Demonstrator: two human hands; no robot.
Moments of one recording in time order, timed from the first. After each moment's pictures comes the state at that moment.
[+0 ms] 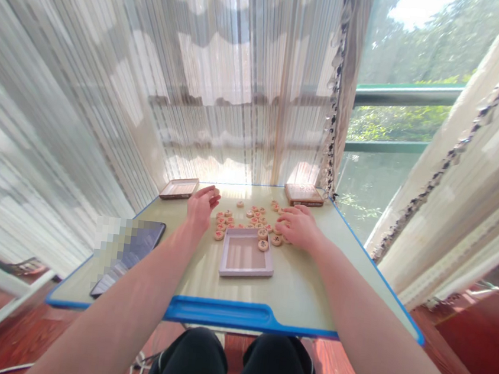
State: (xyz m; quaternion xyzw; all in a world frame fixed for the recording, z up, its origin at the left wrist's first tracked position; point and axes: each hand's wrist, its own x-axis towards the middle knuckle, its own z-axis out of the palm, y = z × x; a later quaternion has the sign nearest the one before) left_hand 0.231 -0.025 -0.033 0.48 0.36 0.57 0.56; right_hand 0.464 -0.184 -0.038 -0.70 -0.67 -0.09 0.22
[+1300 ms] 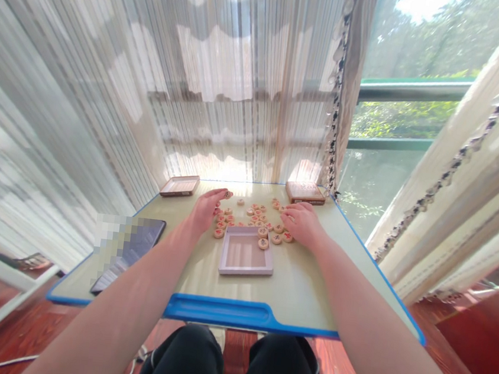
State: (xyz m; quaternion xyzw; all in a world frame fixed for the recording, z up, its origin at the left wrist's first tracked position) left_hand 0.230 -0.032 -0.035 0.58 0.36 0.46 0.57; right_hand 0.477 -0.174 -0.048 -0.71 -0.65 -0.11 0.26
